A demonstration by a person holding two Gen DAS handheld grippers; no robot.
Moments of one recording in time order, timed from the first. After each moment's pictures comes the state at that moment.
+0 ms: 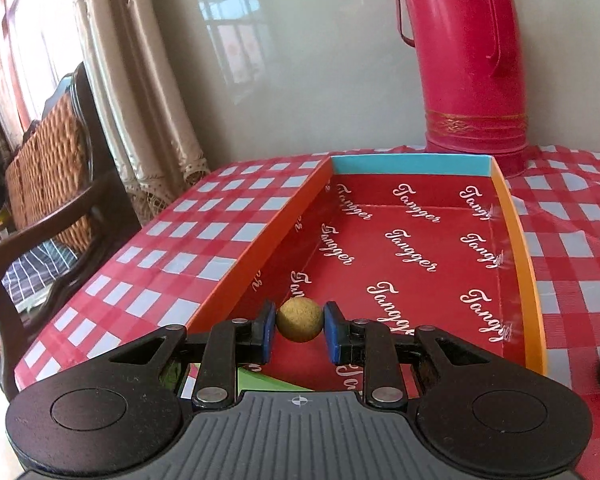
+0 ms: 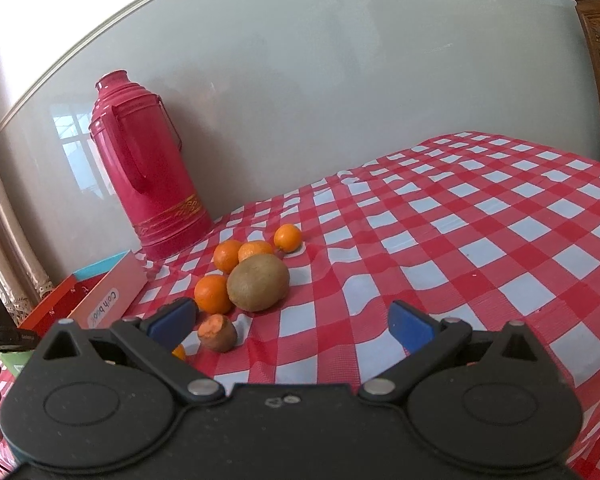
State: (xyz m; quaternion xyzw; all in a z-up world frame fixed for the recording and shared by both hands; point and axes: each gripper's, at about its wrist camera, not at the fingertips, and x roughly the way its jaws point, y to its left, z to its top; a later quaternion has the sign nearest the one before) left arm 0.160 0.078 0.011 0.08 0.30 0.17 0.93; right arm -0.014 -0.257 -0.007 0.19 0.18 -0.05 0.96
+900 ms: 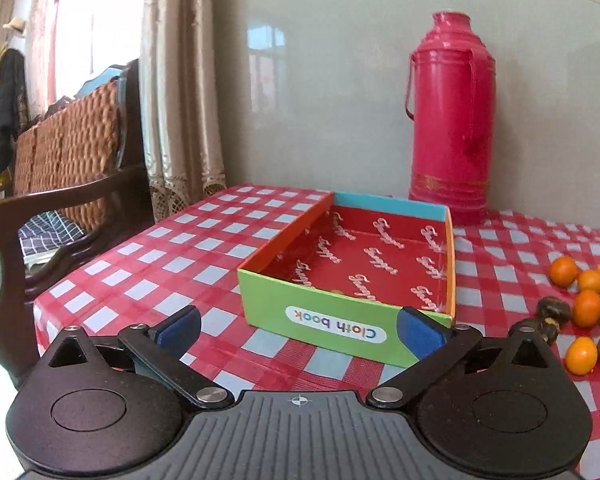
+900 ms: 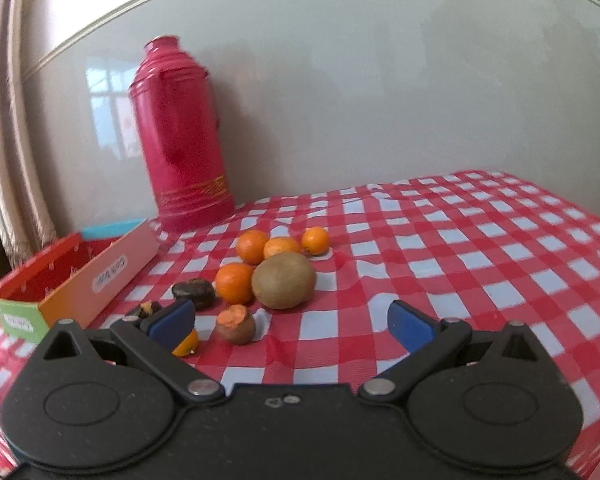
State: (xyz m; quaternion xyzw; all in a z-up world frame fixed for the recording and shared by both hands) left arm 0.028 0.085 0.029 -0.01 0.21 0.16 0.96; right arm -0.003 -0.228 0.005 0.07 0.19 -0.02 0.98
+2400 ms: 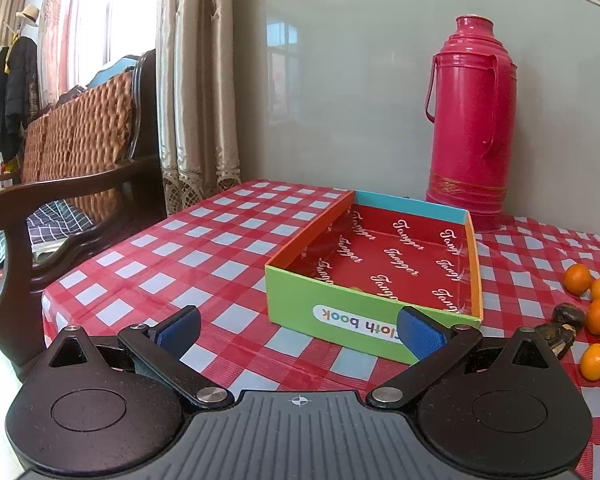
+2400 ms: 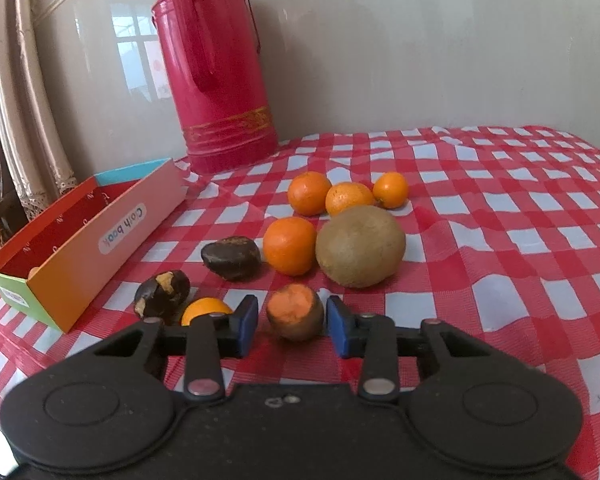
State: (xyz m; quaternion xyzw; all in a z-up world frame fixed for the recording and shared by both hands) left arm 0.029 0.104 0.025 -0.02 0.22 0.17 0.96; right arm 0.071 -0.201 -0.018 0.08 0.28 0.04 0.95
